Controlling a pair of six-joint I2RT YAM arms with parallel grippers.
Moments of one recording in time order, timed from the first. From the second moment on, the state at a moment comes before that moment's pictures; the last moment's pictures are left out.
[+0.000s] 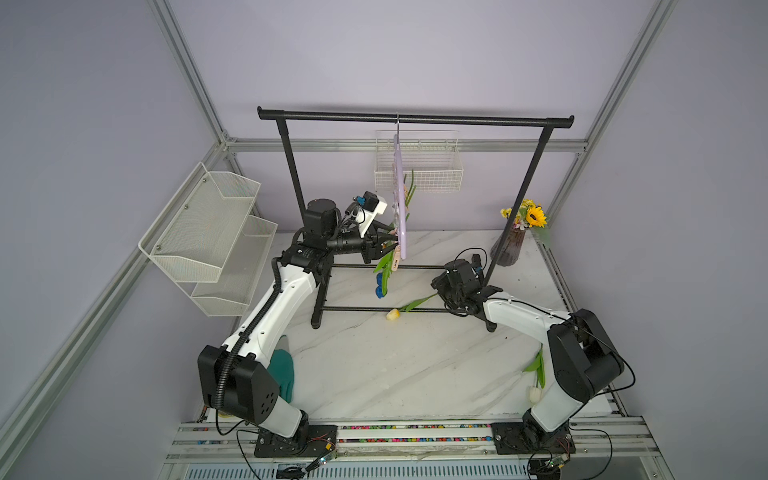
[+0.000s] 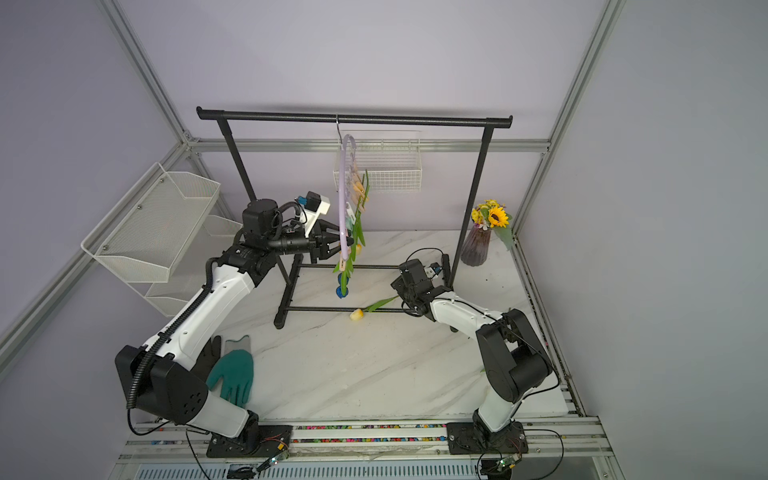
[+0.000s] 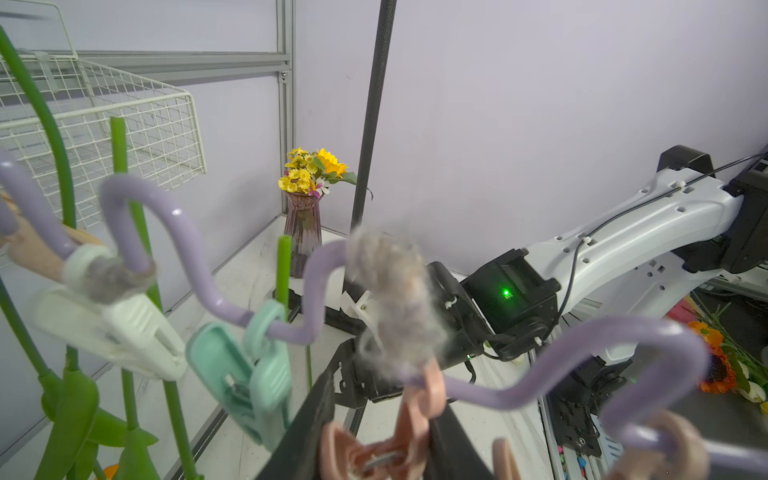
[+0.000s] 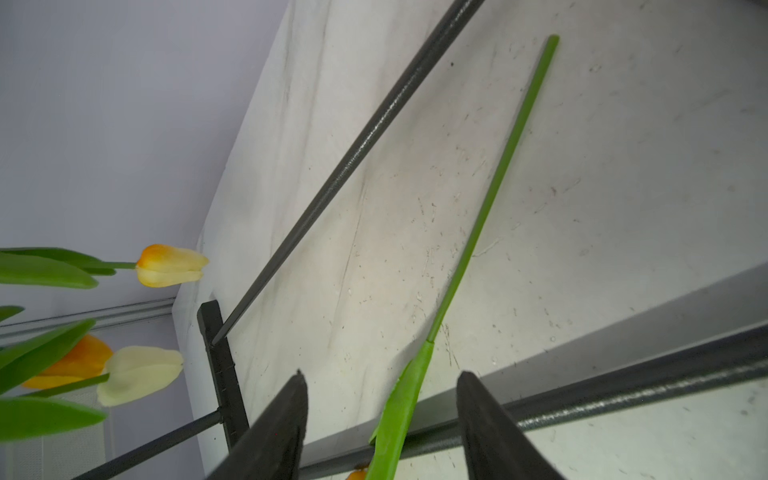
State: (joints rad) left arm -0.30 1.53 1.52 -0.21 0.97 0.03; right arm 0.49 1.71 1.07 -0.12 0.15 1.28
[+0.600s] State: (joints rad) left arm -0.30 1.52 1.52 -0.22 0.97 0.03; right arm 0.49 1.99 1.31 -0.36 0.15 1.48
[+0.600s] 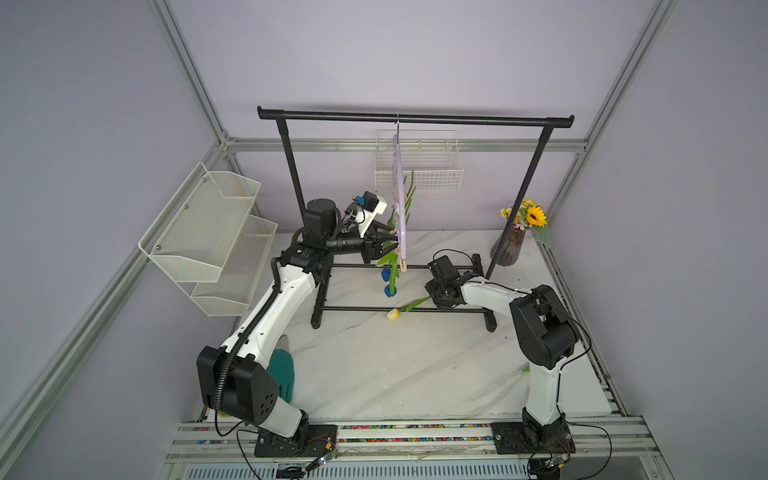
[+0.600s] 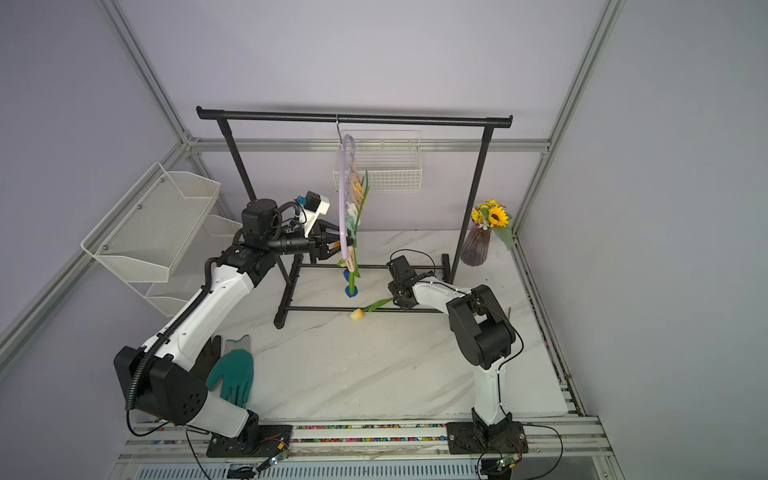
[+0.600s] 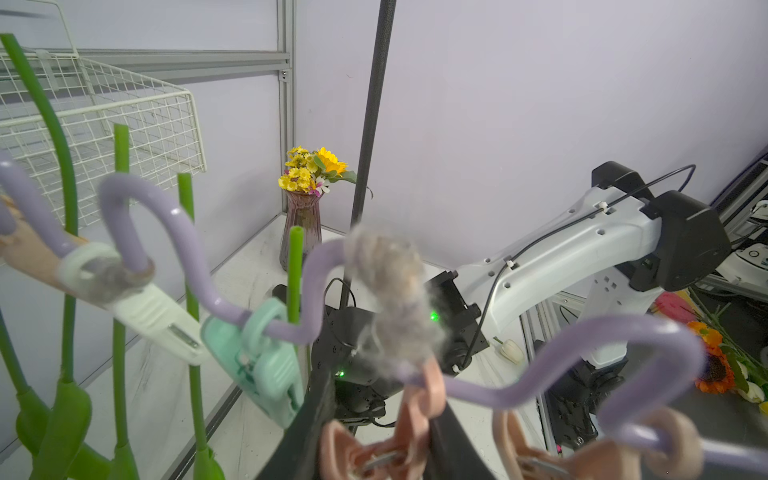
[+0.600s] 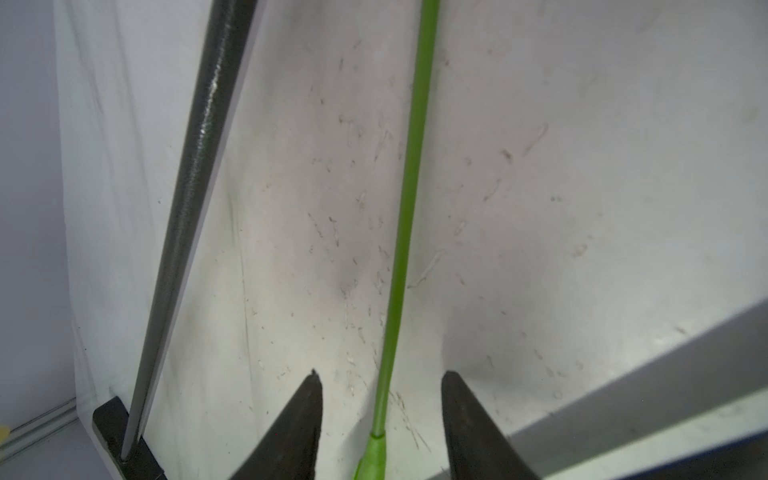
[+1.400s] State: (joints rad) left arm -0.30 1.50 1.52 -0.23 0.97 0.03; right arm 0.48 2.08 1.43 -0.41 0.10 1.50
